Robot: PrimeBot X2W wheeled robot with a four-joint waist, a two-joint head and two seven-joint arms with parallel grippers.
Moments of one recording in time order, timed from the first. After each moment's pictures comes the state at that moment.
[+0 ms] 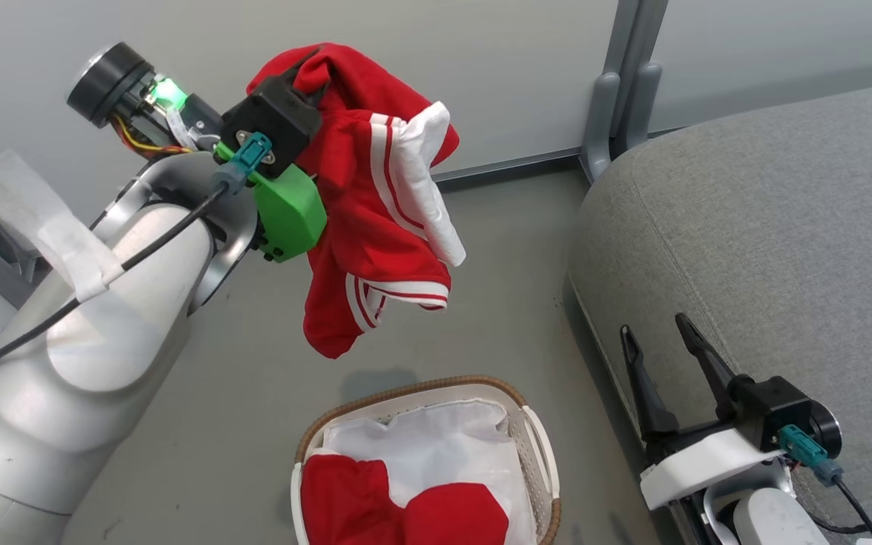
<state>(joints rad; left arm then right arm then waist) -0.94 0.40 -0.76 0.33 -0.23 -0.13 0.05 -0.09 -0.05 0.13 0.16 0.18 0.13 -0.26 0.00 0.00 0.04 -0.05</state>
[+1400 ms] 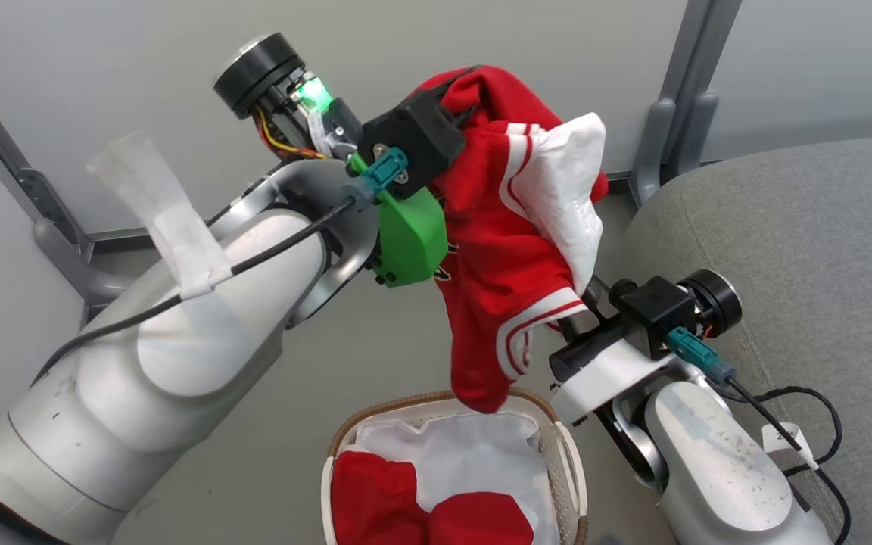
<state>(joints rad) -1.04 0.31 -0.96 0.23 -0.38 -0.10 0.10 -0.42 -0.05 0.39 0.27 0.14 0.13 -0.26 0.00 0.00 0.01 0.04</state>
